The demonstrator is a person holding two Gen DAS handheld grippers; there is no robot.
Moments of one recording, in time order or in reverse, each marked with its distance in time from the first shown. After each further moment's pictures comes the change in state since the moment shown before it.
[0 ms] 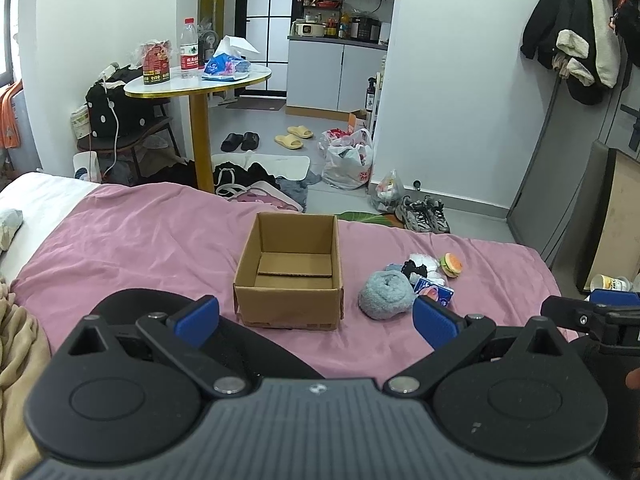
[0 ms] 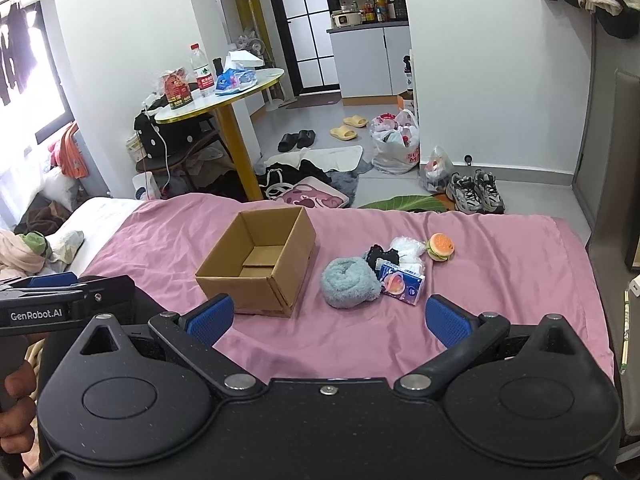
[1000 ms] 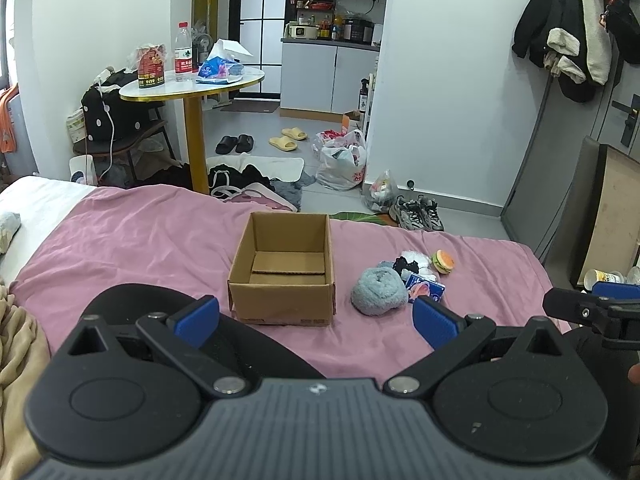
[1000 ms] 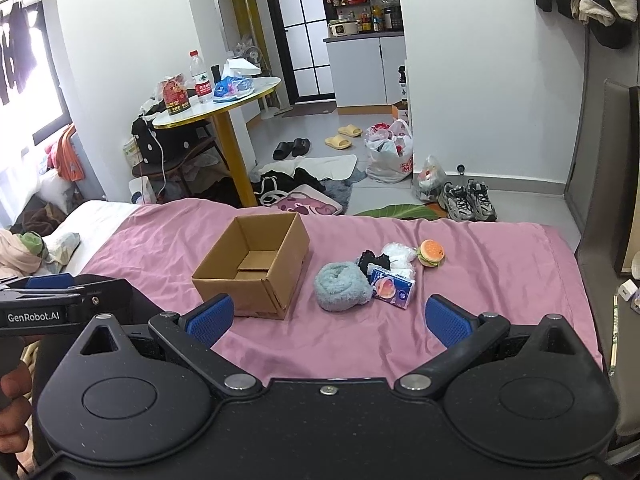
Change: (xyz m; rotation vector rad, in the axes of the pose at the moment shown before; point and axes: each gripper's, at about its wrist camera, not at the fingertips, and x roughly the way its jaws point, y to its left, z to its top) left arm -0.012 -0.006 -0.003 0.011 -0.004 -0.015; right arm -0.015 0.003 -0.005 -0.011 -0.029 -0.026
